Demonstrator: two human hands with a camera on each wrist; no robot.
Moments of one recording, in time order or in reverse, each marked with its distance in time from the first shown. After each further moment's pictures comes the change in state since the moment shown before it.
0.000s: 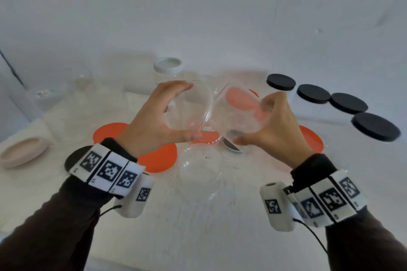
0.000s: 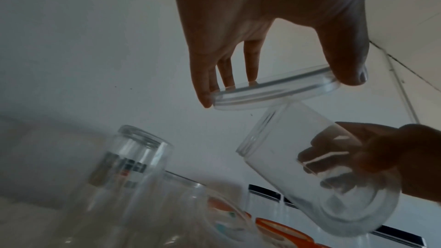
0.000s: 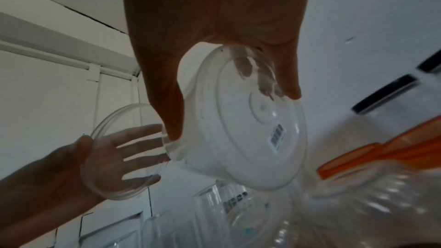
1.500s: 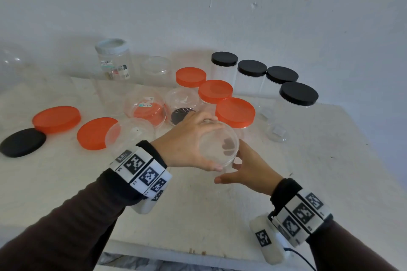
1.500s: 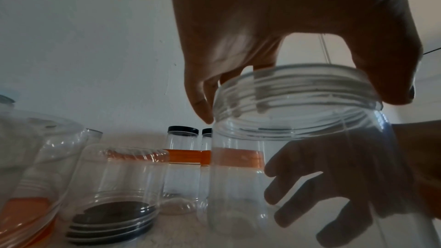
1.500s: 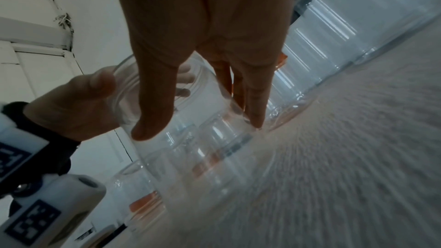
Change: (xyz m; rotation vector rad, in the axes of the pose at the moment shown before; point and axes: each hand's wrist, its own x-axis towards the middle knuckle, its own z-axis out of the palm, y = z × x) left_hand -0.004 0.066 0.179 0.314 -0.479 0.056; right_hand -0.102 0.133 -0.045 0.283 -0.443 0.182
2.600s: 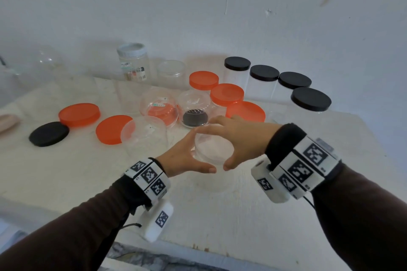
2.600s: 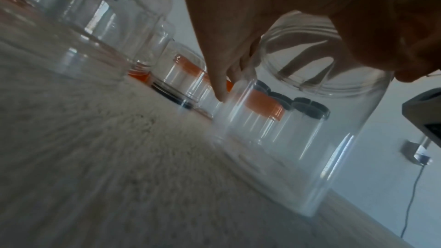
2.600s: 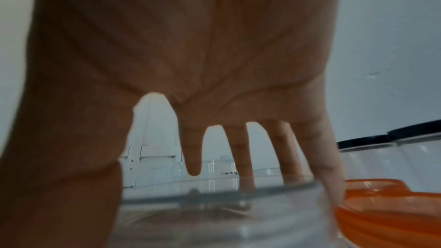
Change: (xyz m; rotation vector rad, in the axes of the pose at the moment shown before) left_hand -0.020 -0.033 0.042 -0.733 0.104 -0.231; right_hand 0.030 -0.103 -0.022 -1.045 -0.493 -0.195
